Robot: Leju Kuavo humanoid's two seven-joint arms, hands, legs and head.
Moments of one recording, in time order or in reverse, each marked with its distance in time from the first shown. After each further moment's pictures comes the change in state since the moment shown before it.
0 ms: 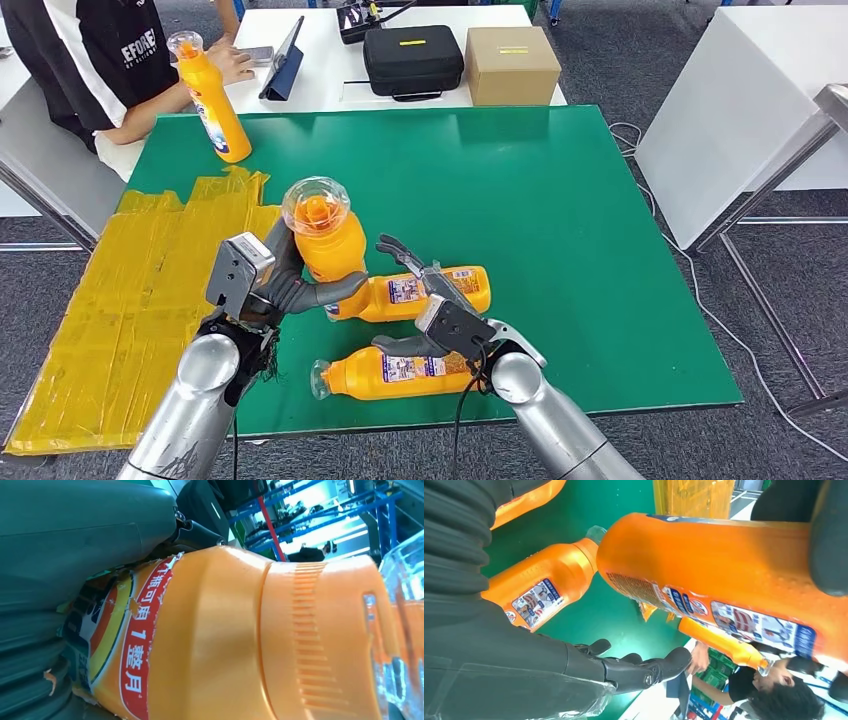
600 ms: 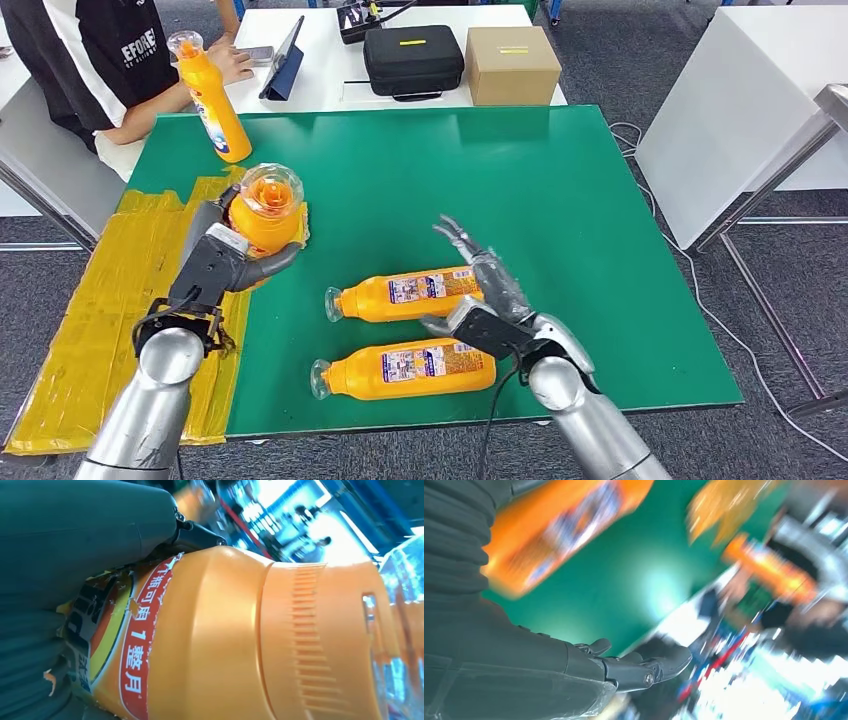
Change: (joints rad) left arm -0.014 0.089 0.153 -0.007 -0.417 0.215 0.038; right arm 0.075 -0.107 -0.124 -0.161 0.245 -0.160 0.060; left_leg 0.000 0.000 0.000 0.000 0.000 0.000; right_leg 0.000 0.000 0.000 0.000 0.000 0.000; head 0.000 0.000
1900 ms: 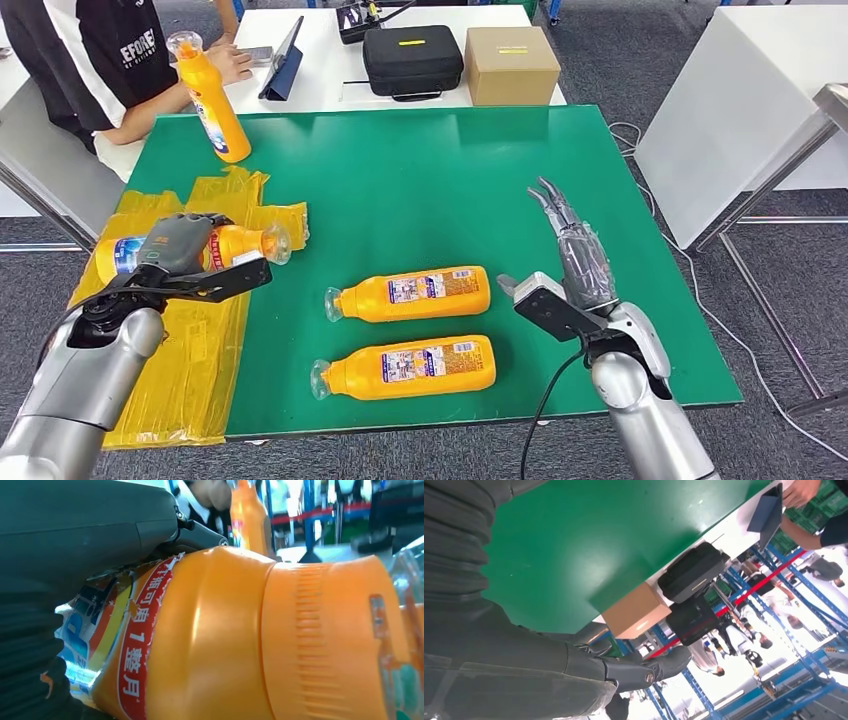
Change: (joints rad) left arm -0.175 0.201 -0.046 0.304 -0.641 -0.188 0.102; right arm 0.062 -0.071 -0.210 -0.158 0.133 -0.046 0.058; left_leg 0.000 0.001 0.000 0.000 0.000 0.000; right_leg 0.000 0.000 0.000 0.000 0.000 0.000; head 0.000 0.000
